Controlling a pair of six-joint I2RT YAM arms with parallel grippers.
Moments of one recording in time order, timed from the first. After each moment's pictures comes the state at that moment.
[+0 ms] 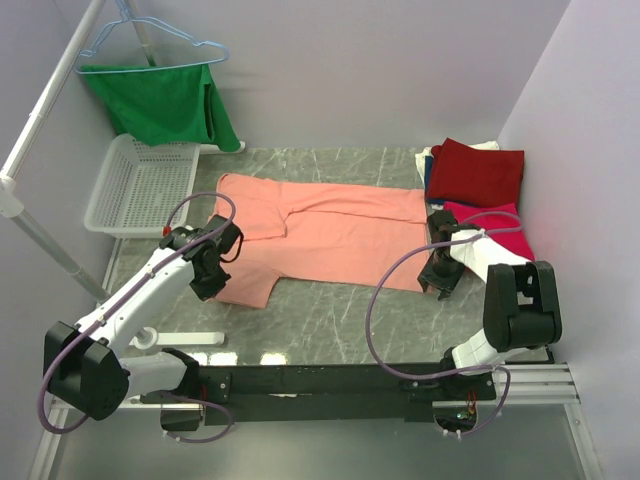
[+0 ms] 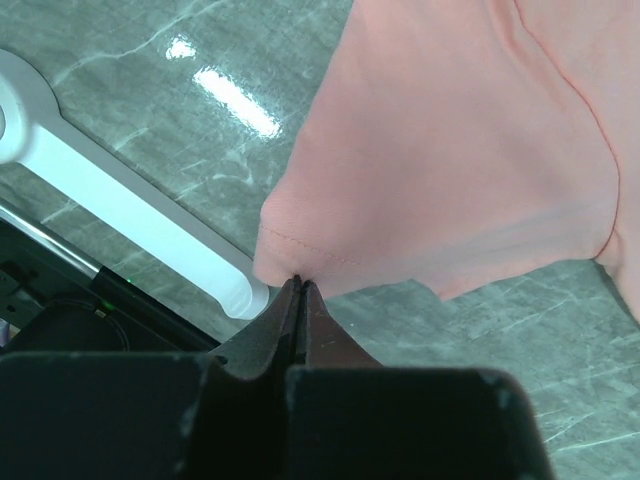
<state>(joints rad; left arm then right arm) -0.45 1.21 0.98 -1.19 -0.39 -1.17 0.08 1.54 0.86 -0.81 0.20 0.70</state>
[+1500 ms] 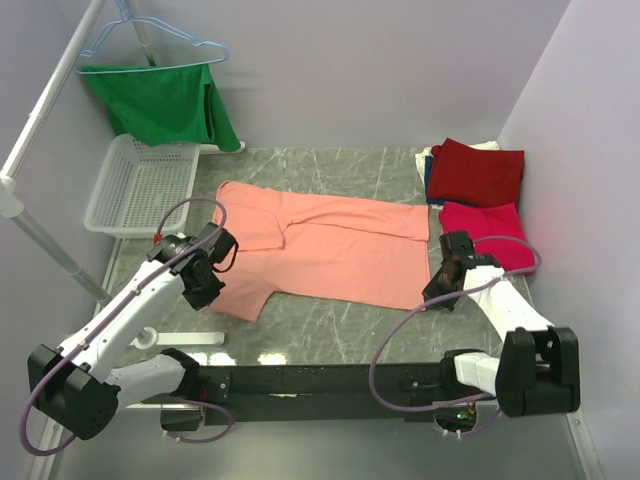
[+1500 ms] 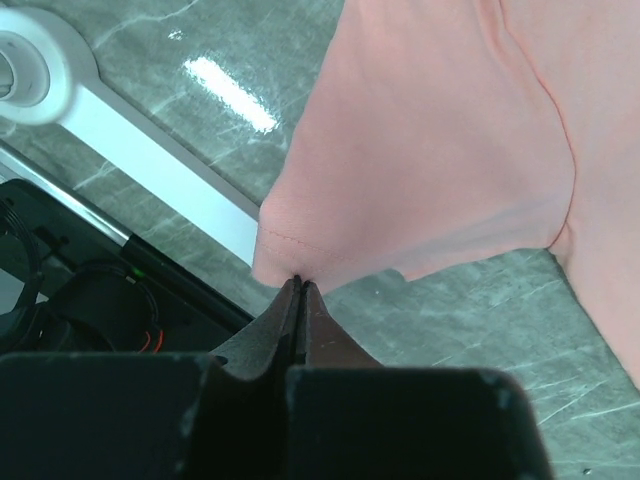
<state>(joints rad) -0.49 1.10 0.98 -1.31 -0.39 -1.22 0.05 1.19 0.64 -0.78 0.04 0.76</state>
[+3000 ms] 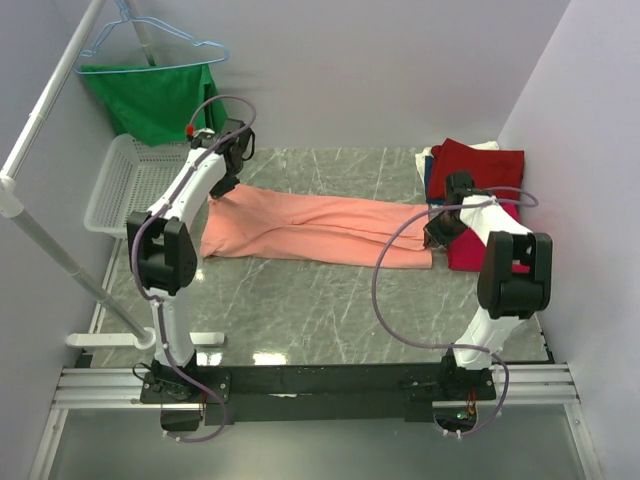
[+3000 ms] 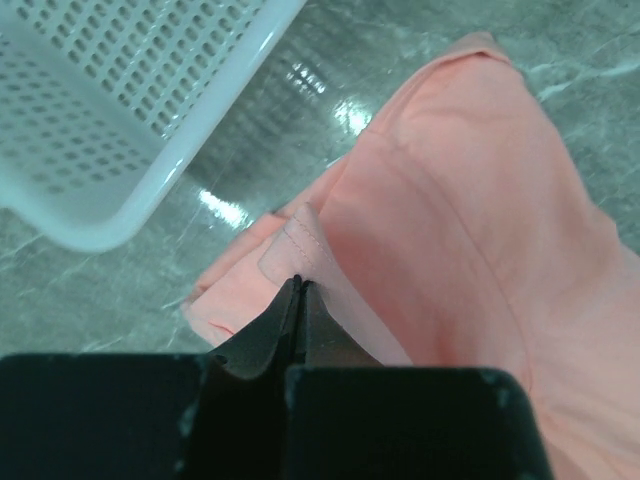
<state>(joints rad) -0.26 2.01 1.93 -1.13 -0.61 -0.83 -0.06 1.73 1.19 -0.73 0.02 0.88</state>
